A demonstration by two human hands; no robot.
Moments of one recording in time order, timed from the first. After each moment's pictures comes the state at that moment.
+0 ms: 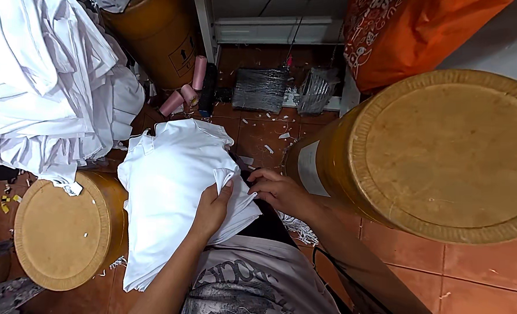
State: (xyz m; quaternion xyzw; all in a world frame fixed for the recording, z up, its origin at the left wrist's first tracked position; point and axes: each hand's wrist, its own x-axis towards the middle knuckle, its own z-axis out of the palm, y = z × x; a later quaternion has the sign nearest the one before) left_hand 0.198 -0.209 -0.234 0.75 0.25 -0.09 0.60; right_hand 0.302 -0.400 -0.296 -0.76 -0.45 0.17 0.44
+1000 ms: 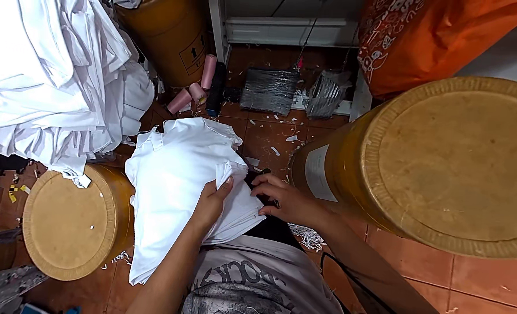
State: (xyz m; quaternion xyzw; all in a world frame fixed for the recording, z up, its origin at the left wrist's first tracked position) left_hand 0.197 -0.192 -0.241 0.67 0.25 -0.05 0.69; right_hand 0.295 -0.396 -0.289 -0.74 -0.43 0.27 0.43
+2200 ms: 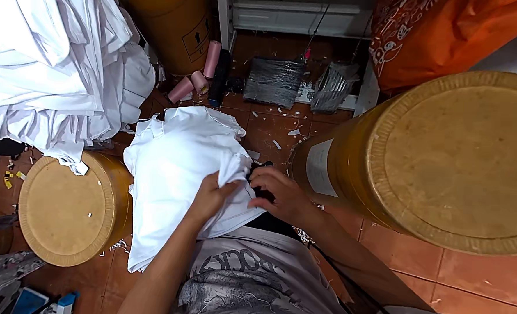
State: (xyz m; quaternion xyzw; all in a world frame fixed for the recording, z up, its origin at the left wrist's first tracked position) left_hand 0.189 -0.183 -0.251 0.74 0.19 -0.04 0.64; right_hand 0.278 -0.375 -0.280 -0.74 -0.47 0.08 0.48
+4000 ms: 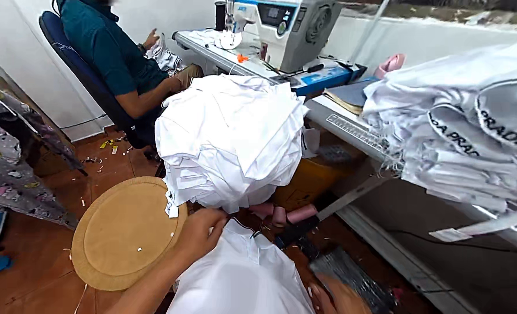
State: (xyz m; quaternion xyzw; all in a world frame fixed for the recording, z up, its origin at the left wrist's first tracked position) left_hand 0.148 0.059 -0.191 0.88 0.32 0.23 0.26; right_hand 0.415 -0.195 -0.236 -0.83 -0.50 0.16 0.17
